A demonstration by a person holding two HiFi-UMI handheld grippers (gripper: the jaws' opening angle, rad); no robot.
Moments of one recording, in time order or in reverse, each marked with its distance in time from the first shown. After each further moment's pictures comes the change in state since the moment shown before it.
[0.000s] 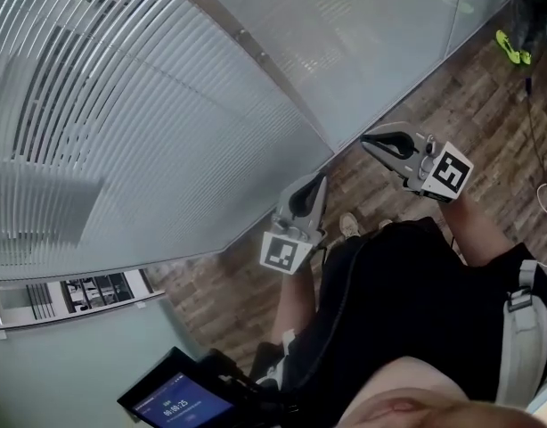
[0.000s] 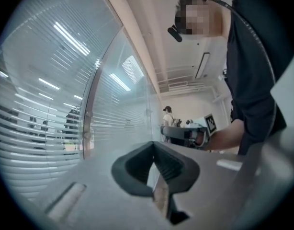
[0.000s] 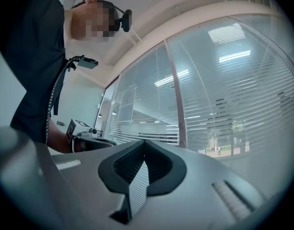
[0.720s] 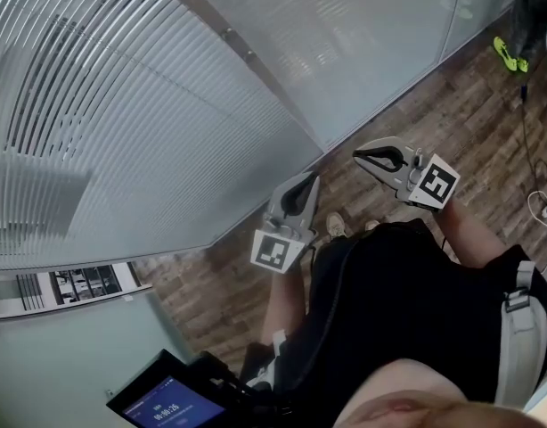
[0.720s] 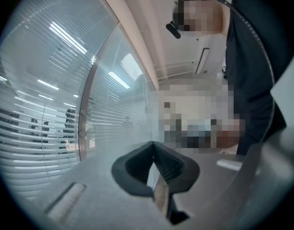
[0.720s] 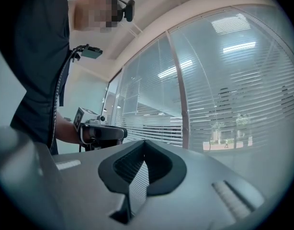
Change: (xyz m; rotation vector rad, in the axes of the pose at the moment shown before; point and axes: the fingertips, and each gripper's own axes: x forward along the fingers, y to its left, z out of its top) left arm 0.018 -0.009 0.003 0.013 0.040 0.016; right arm -0.016 0.008 -0.030 0.015 0.104 0.054
